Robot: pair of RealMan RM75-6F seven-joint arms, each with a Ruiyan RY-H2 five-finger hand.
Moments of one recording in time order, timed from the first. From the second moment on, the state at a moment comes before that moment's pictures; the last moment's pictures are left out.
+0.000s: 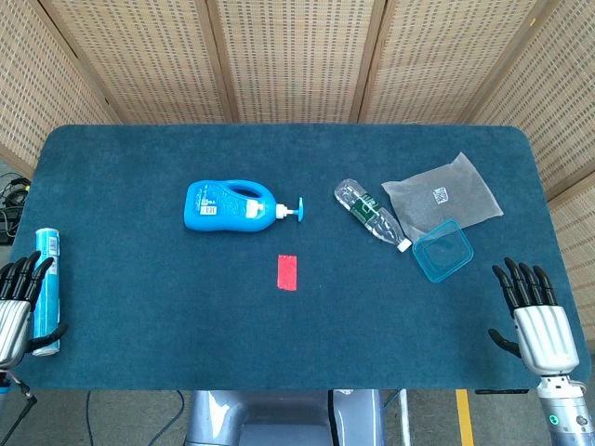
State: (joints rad) left arm -0.07 -1.15 -0.03 -1.60 1.53 1.53 0.13; right arm 0.09 -1.19 0.06 -1.54 -1.59 1.54 -0.14
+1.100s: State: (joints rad) left arm -0.08 -1.15 -0.05 -1.59 1.50 1.51 0.11; right arm 0.36 -1.40 0.14 -1.65 -1.55 1.24 -0.28
